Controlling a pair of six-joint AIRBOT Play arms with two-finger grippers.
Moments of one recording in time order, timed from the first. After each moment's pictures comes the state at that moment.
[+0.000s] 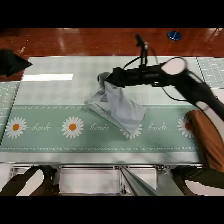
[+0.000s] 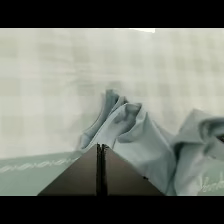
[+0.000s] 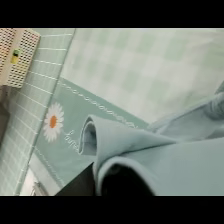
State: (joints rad) left arm 0.28 -0.96 1.25 0.88 -1.26 -1.33; right arm 0.43 -1.42 1.27 -0.50 0.82 1.29
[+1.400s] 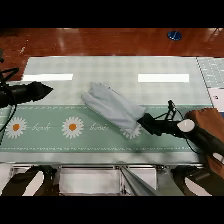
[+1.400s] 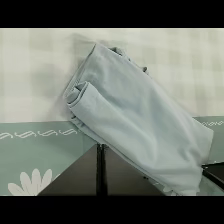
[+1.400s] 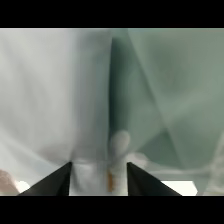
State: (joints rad) left arm 0.15 -0.79 0.85 0.87 -1.04 -1.32; right arm 0.29 -1.08 0.39 -0.56 0.54 1.61
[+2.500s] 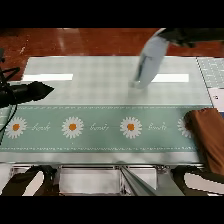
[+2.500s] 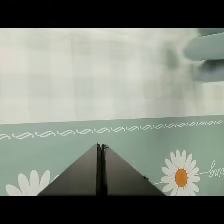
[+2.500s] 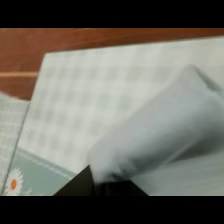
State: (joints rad) left arm 0.14 -0.79 0.85 0.87 -1.03 -1.32; right arm -0.09 -1.38 1.73 -0.74 1.24 1.50
